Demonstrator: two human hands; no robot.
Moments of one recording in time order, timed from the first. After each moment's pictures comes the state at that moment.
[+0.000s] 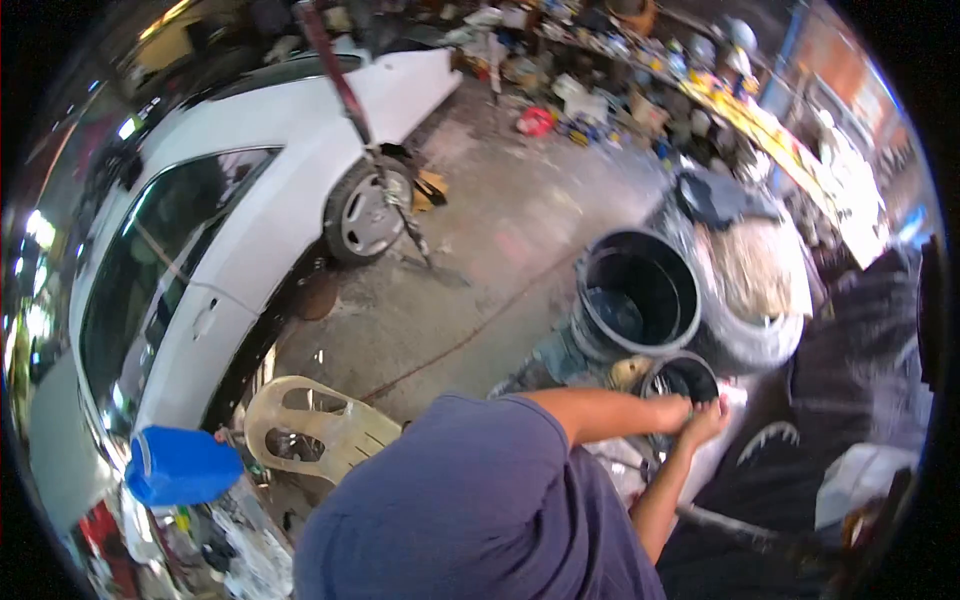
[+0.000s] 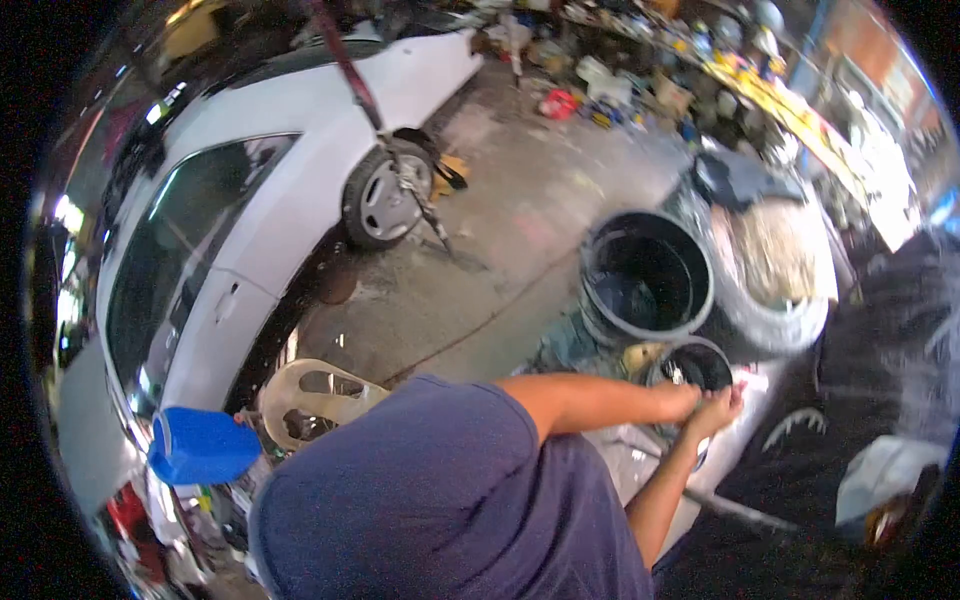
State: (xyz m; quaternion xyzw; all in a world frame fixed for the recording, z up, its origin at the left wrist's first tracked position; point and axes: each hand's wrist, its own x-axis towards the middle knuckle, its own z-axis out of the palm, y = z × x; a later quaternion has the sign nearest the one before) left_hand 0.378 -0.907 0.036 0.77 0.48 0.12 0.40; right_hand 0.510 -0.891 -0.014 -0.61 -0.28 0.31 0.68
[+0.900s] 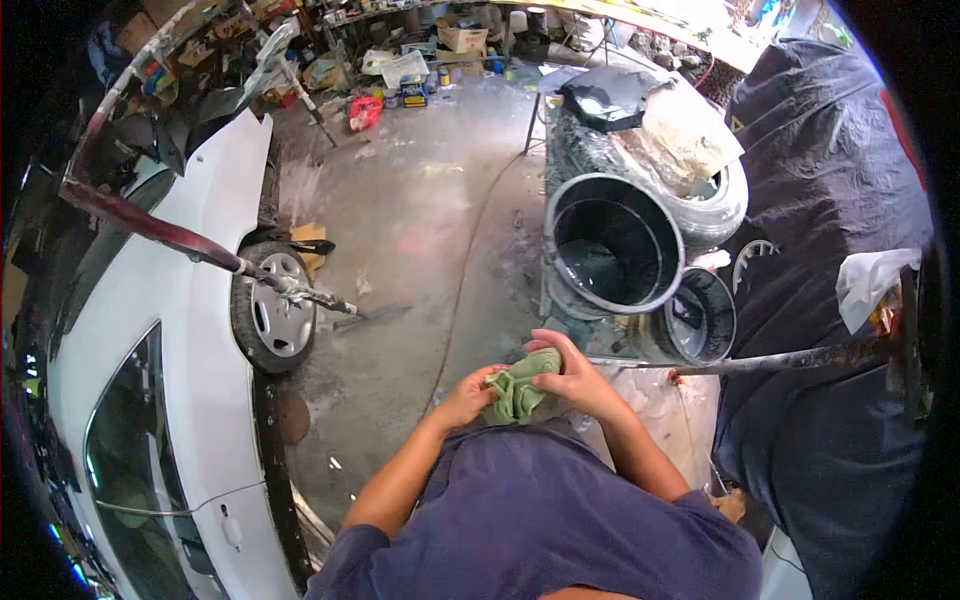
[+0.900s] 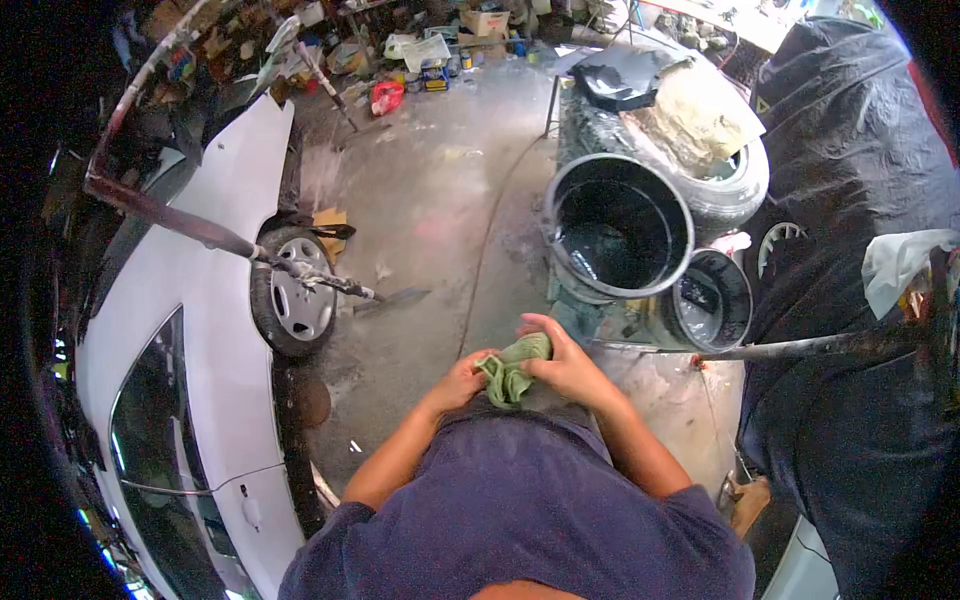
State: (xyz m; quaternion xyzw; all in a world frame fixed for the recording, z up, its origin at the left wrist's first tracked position) left_hand -0.088 -0.982 0.011 0.33 0.35 0.34 0.81; right_hand 0.142 -0.957 0.118 -0.47 -0.52 0.62 0.34
